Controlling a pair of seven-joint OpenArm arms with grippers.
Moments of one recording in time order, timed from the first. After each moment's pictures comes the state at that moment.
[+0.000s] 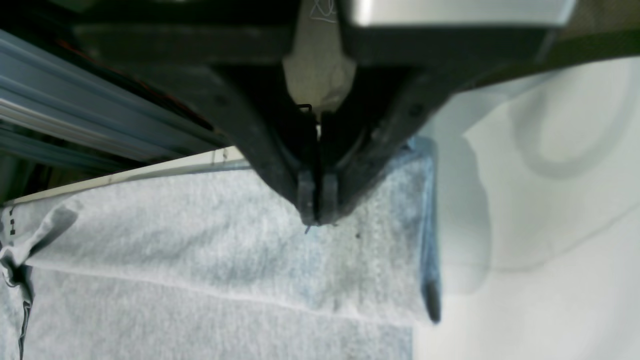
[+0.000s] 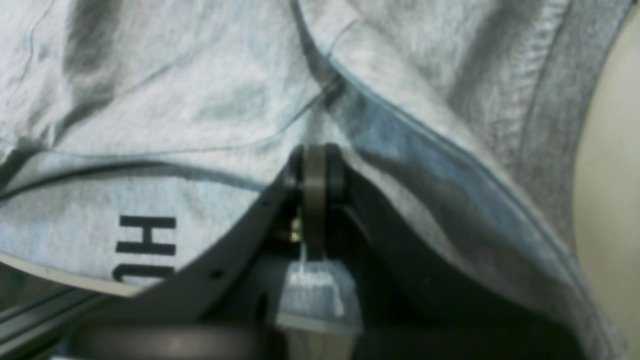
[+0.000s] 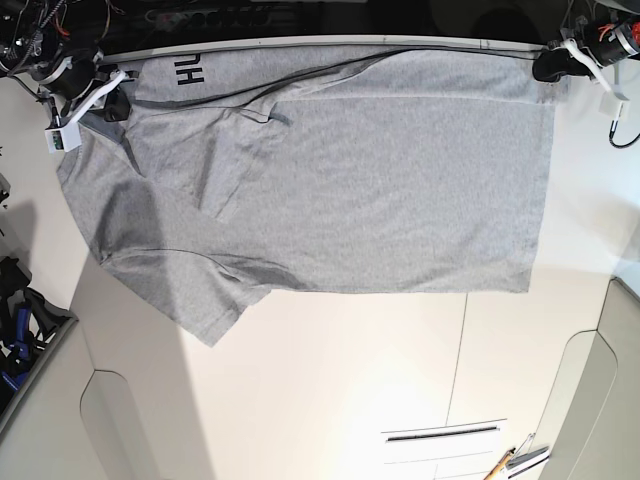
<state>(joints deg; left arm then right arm) 36.7 -25.7 -35.0 86.6 -57.8 -35.6 60.5 -27.0 12.2 27.6 101.0 33.6 29.7 -55.7</state>
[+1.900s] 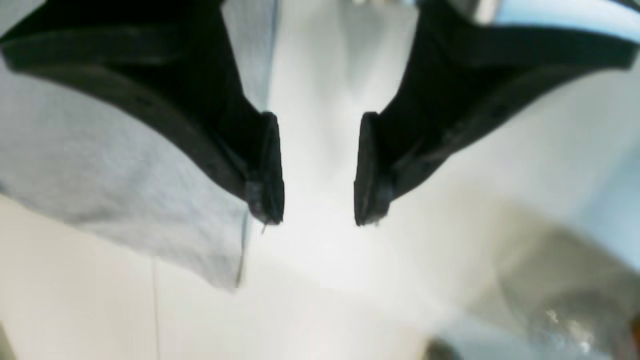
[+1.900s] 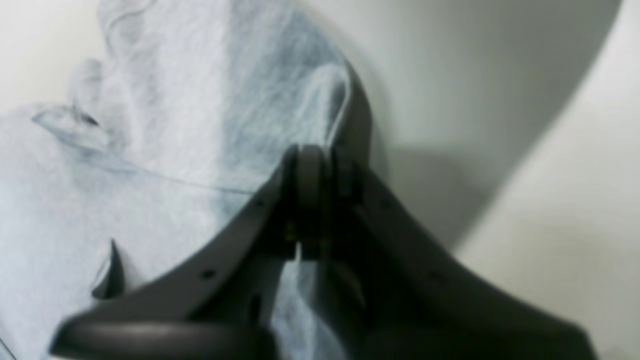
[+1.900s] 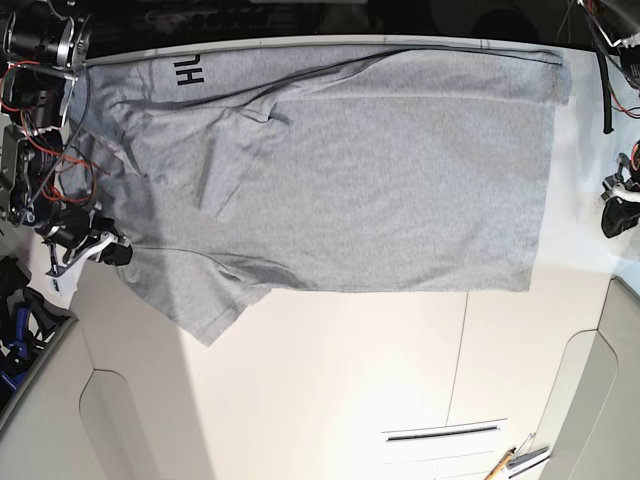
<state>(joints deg) 5.0 -25.3 -42.0 76.6 -37.9 -30.1 39.9 15.9 20.7 15.9 53.9 34.2 33.2 -46.9</state>
